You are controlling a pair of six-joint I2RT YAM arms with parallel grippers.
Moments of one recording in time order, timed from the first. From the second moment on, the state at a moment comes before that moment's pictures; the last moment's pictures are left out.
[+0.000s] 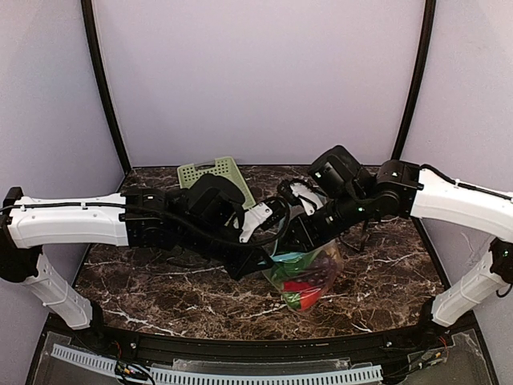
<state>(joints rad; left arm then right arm) -1.21 1.50 1.29 -0.54 0.08 -0.27 1.04 1.42 1.33 -0.80 -0.15 0.46</state>
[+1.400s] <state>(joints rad) -1.21 1.37 1.25 -0.52 0.08 -0.24 1.04 1.17 1.26 -0.74 -0.19 0.49</state>
